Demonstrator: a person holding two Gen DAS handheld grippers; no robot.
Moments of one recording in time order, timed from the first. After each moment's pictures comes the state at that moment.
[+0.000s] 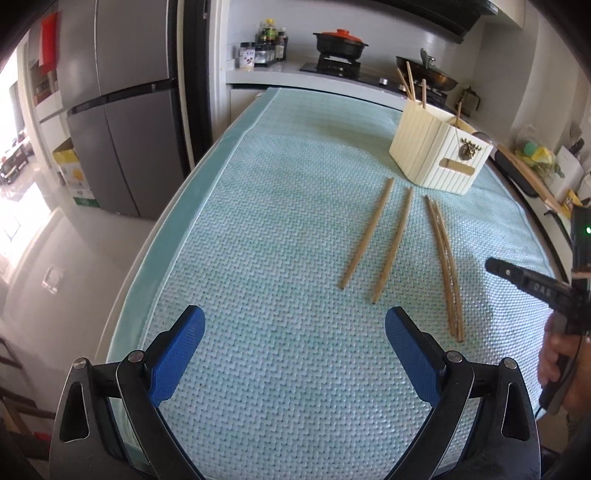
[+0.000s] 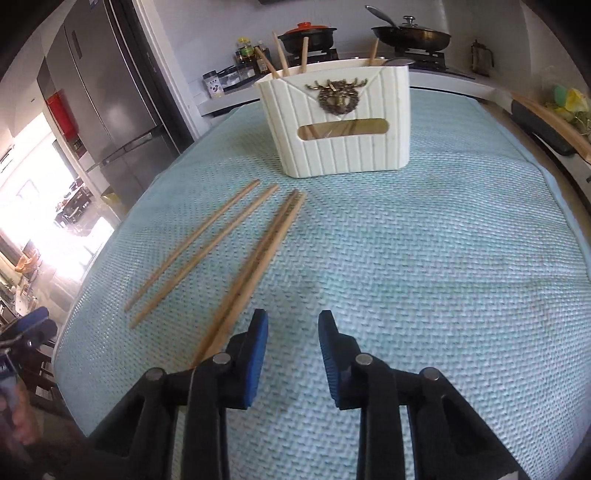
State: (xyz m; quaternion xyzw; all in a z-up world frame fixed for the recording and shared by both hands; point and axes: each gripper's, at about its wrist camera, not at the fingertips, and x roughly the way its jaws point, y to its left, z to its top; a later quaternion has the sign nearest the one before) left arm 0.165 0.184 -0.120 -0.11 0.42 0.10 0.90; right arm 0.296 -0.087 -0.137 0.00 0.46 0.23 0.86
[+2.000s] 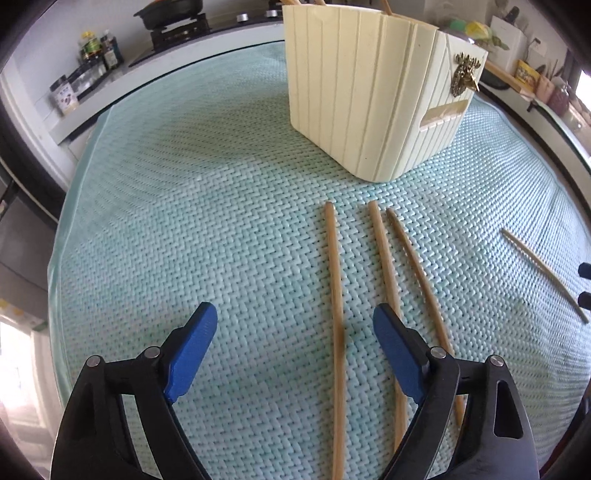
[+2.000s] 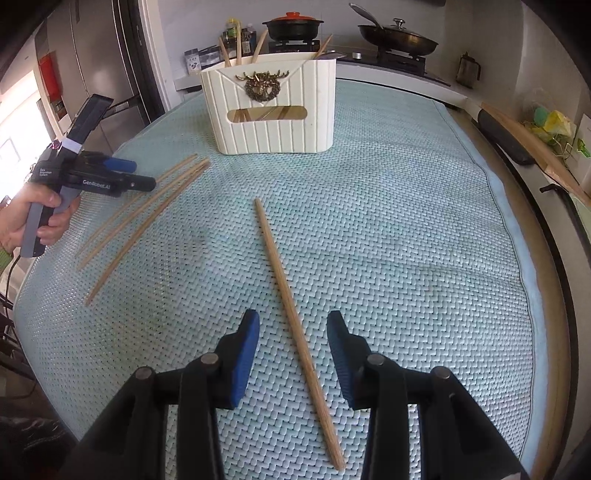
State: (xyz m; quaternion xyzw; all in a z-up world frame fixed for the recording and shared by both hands) left arm 0.417 0.128 -0.170 0.09 0.51 -0.10 0.85; right arm 0.284 -0.170 -0.133 -0.09 0.47 0.19 0.86
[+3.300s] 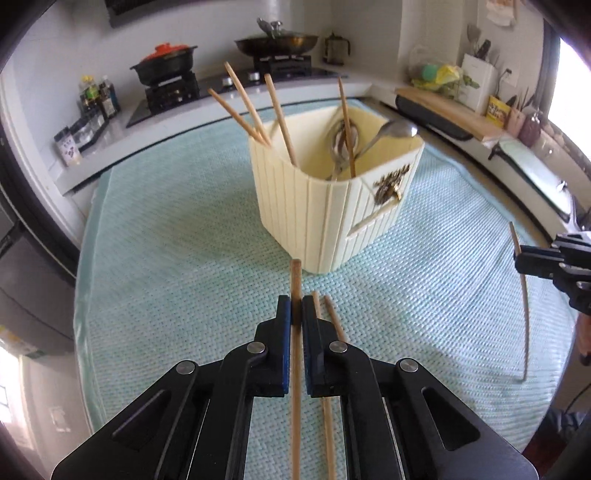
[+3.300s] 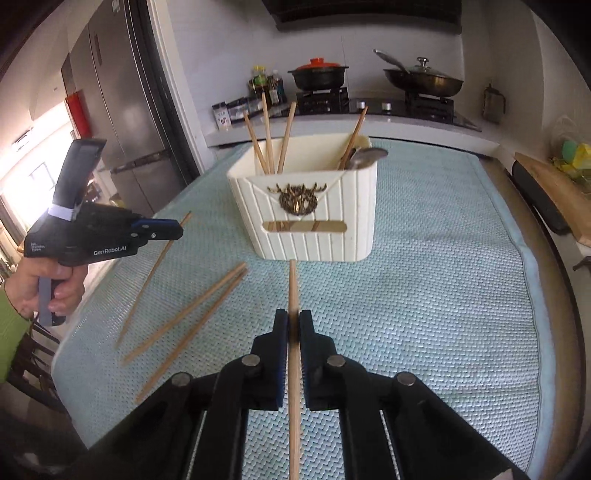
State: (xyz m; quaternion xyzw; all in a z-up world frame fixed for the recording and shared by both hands) left arm 0.389 0.109 -0.060 0.06 0.42 -0.13 0.89; right arm 0.346 -0.136 -0.056 -0.03 0.39 0.26 0.88
